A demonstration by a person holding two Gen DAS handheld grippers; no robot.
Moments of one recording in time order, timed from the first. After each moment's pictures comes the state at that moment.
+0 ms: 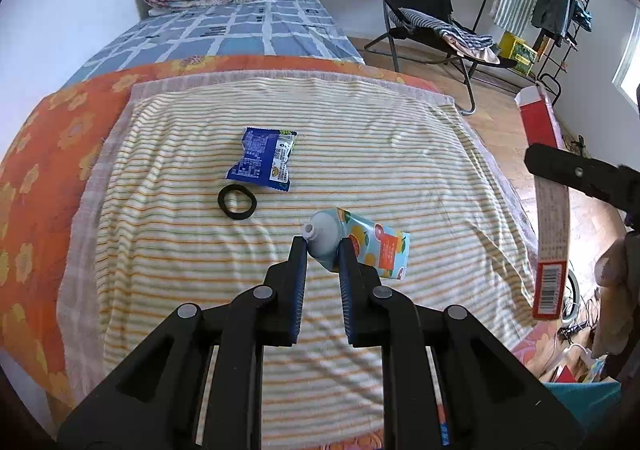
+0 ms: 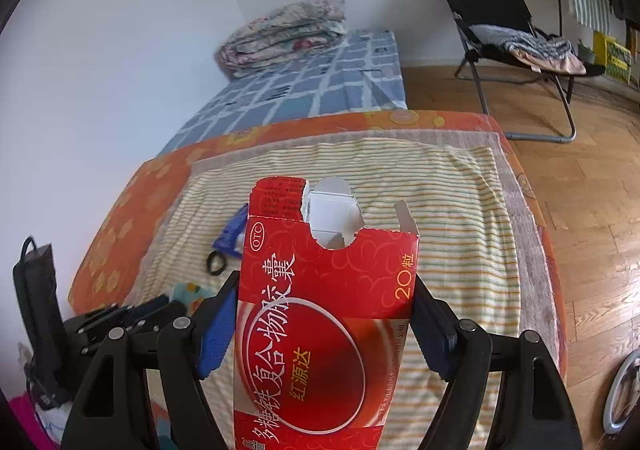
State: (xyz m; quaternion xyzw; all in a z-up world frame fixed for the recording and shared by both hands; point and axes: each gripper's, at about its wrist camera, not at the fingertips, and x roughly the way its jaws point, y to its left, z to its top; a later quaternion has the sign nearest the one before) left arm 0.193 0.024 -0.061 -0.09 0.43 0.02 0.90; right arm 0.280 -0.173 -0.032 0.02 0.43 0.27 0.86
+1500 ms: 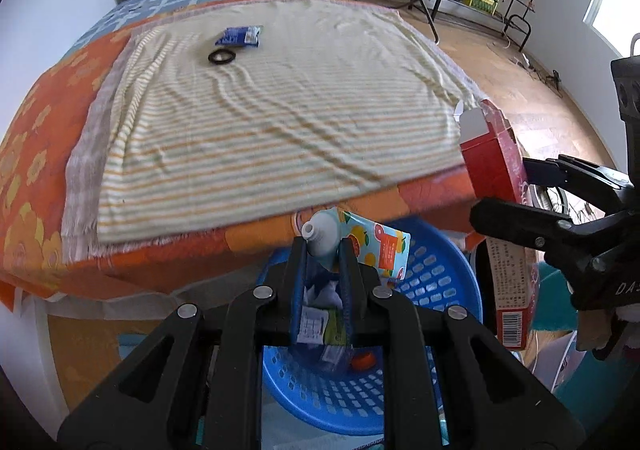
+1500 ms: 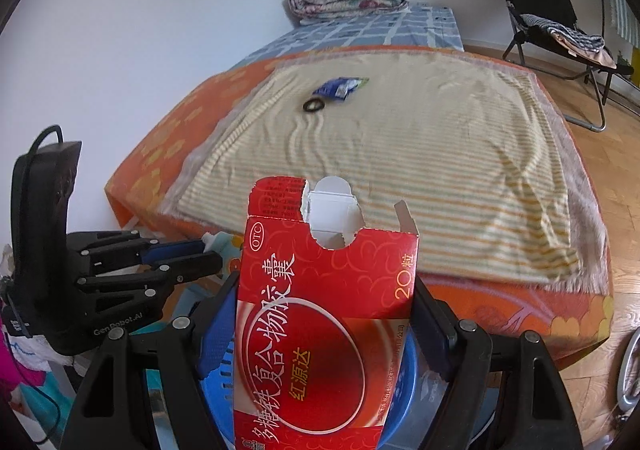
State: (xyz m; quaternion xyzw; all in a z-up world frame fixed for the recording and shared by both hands) left arm 0.011 -0.024 -0.104 -0.04 0.49 -0.03 0.87; right arm 0.074 -0.178 -0.094 -0.03 0.46 0.35 0.82
